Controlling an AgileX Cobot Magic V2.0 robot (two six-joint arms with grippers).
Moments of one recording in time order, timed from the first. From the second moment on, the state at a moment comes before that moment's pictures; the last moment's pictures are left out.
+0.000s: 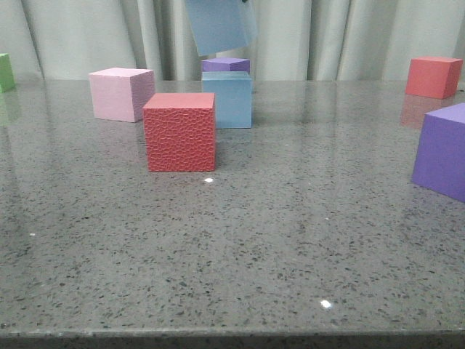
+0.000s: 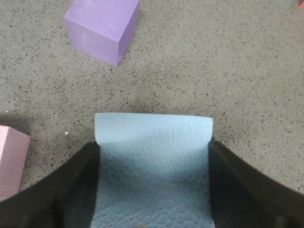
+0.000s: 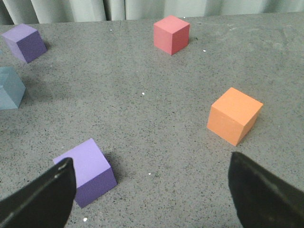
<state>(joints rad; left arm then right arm) -0.59 2.05 -2.25 0.10 1.14 -0.48 0.48 0.52 -1.00 -0.47 1.10 0.53</state>
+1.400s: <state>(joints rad) -0.59 2.11 -2.25 0.12 1.16 -0.61 0.48 0.51 -1.00 -0.47 1.10 0.52</state>
